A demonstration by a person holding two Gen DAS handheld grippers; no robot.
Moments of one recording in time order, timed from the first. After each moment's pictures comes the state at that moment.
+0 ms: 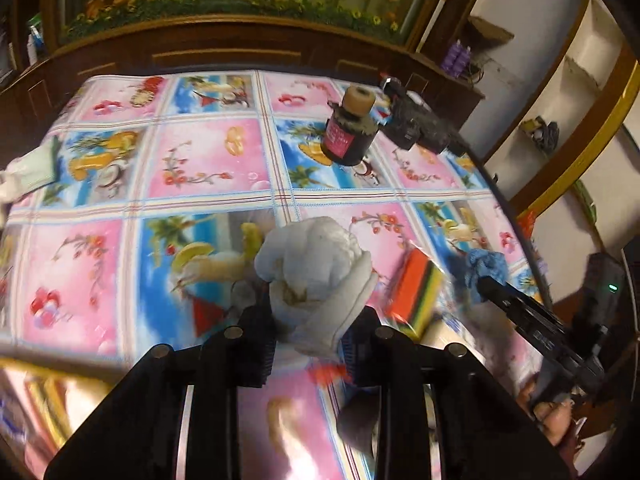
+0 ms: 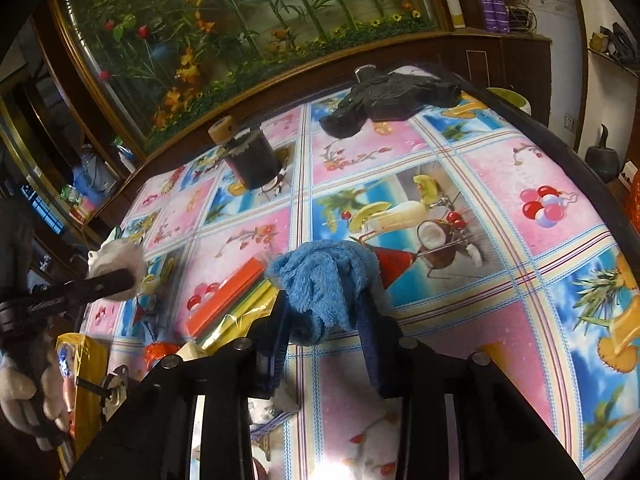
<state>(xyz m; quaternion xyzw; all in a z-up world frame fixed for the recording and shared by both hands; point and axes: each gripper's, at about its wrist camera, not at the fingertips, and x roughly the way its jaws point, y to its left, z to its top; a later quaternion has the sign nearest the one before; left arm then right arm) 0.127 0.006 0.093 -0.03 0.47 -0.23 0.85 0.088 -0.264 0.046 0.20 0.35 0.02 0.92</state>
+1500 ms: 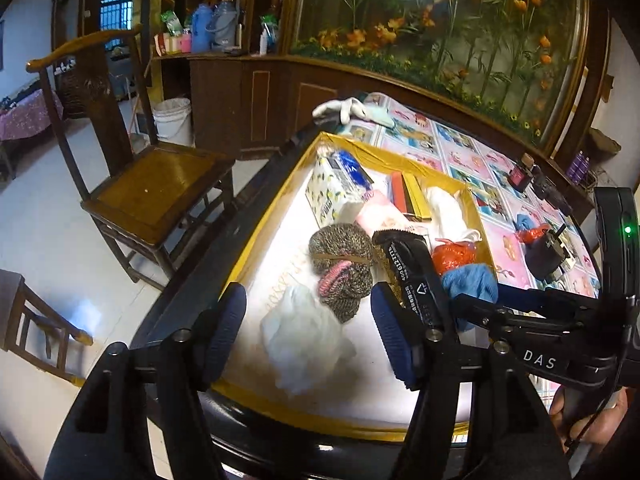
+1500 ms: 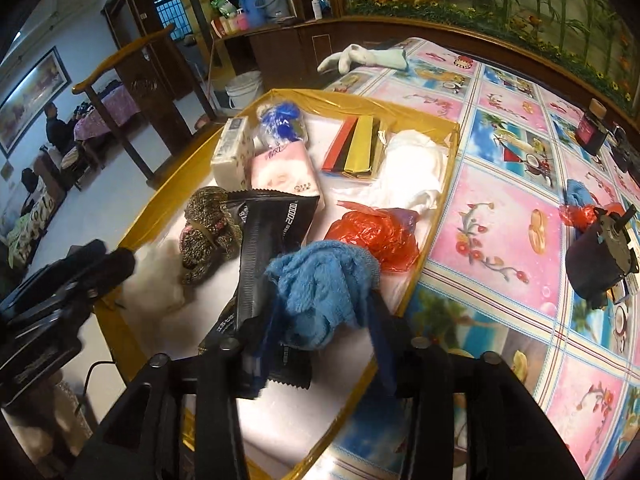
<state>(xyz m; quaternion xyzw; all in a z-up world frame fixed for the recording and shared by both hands) -0.152 0.281 0.072 -0.10 0.36 0.06 0.92 -0.052 0.099 0.087 -0.05 0.44 0.24 0.86</state>
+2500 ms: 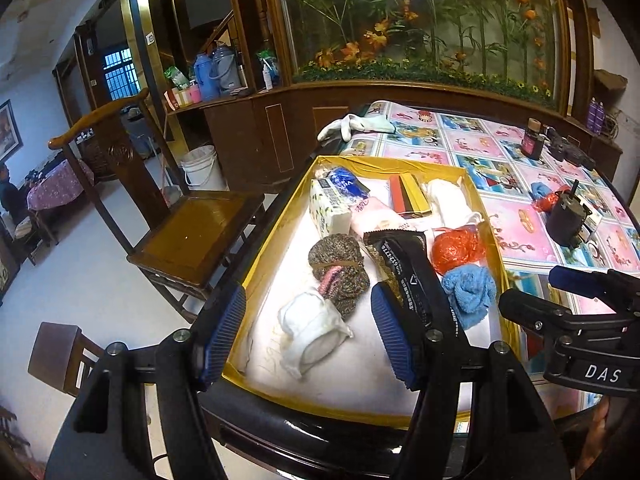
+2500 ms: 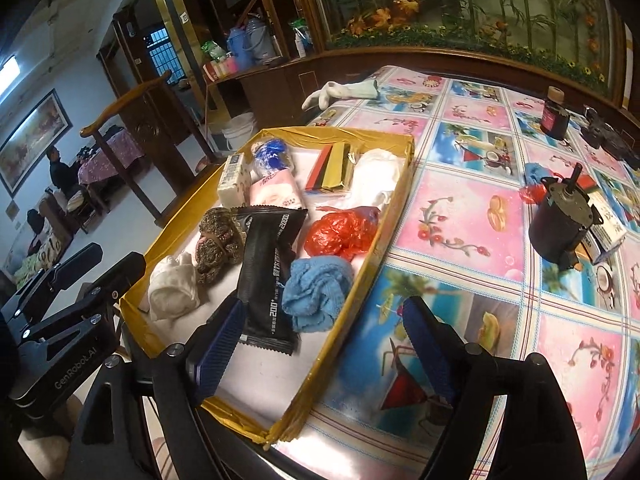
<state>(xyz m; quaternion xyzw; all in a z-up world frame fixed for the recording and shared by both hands) -0.167 0.228 0.086 0.02 0.34 0.11 0.93 -0.108 0.050 0.093 0.02 0.38 0.23 0.89</state>
